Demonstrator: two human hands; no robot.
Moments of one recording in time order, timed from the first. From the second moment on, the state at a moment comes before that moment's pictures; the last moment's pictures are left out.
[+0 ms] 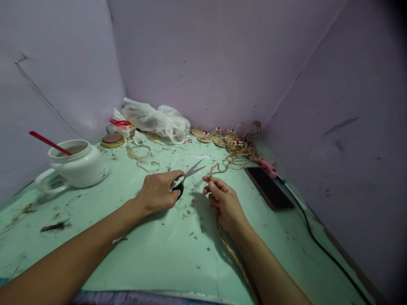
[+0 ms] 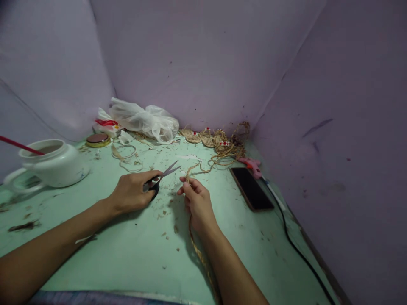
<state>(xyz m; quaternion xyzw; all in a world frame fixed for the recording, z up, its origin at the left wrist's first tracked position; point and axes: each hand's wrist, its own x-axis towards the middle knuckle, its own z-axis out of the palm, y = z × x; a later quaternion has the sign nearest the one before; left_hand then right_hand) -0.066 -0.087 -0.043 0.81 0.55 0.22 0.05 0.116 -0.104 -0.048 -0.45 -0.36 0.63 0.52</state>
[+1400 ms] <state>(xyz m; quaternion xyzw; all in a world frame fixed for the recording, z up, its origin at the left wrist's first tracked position) -0.066 -0.088 -0.049 0.89 0.42 0.18 -0.03 0.119 -0.111 -0.034 -0.35 -0.37 0.71 0.48</state>
